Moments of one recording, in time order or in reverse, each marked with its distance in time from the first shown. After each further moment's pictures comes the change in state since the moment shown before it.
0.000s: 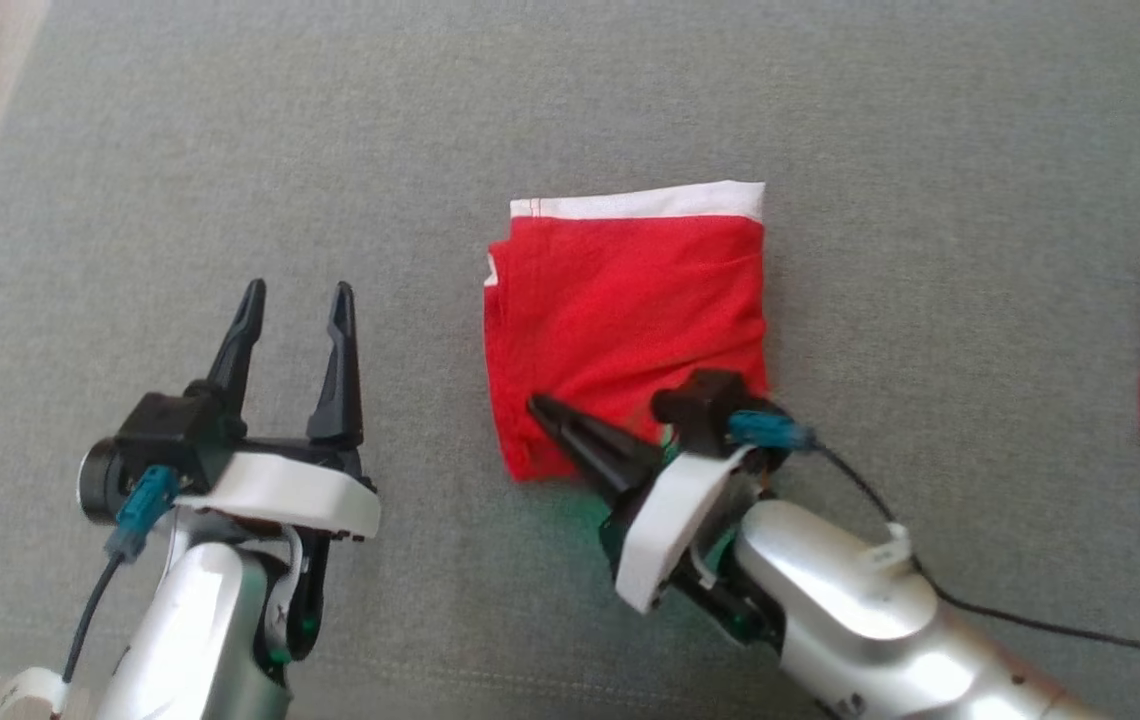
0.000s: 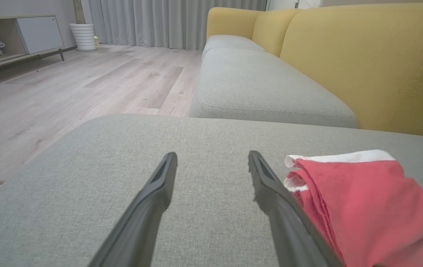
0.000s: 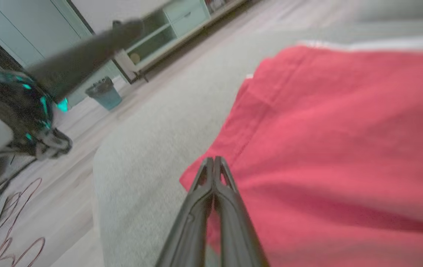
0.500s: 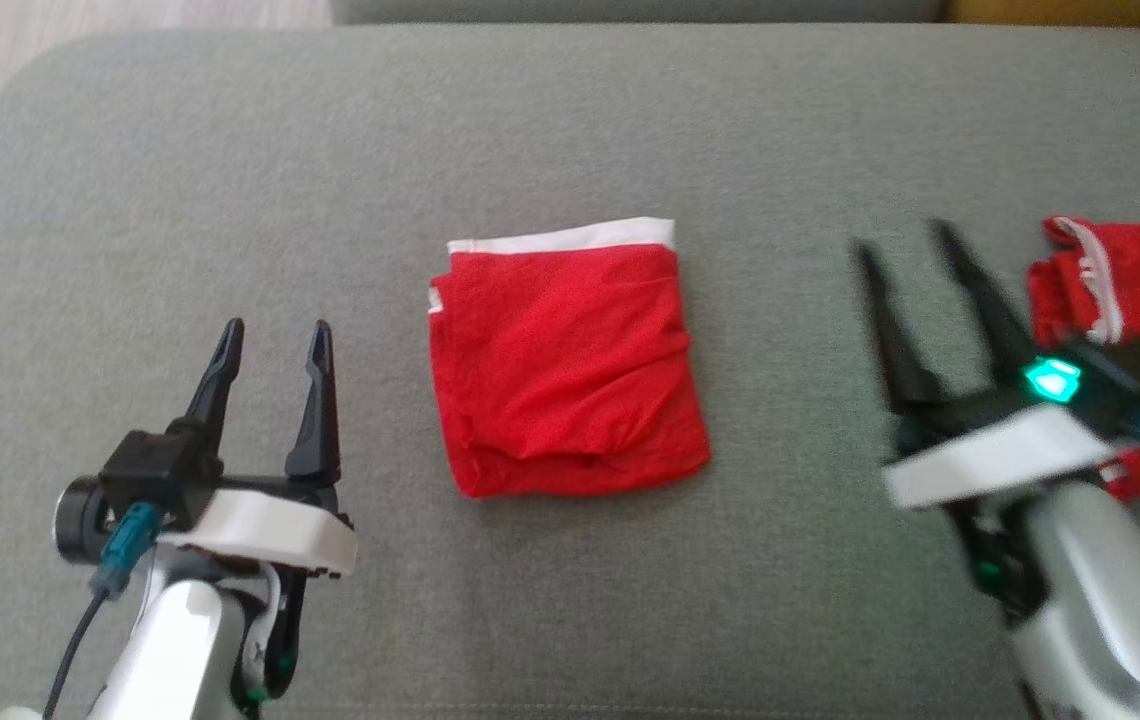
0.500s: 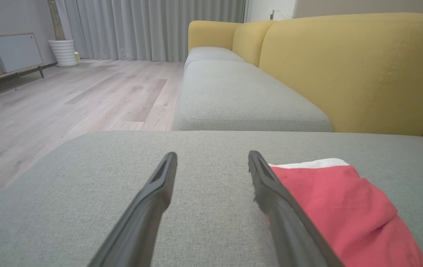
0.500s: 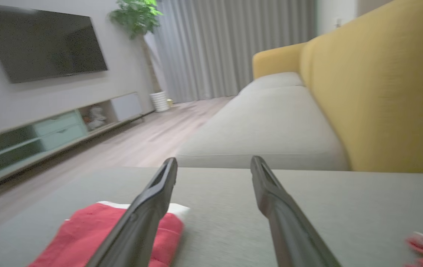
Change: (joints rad) left arm 0.061 0.038 0.008 -0.021 0.003 0.014 0.001; right arm 0.279 -0.116 -0.680 -0.384 -0.266 0.000 -0.091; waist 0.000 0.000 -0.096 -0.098
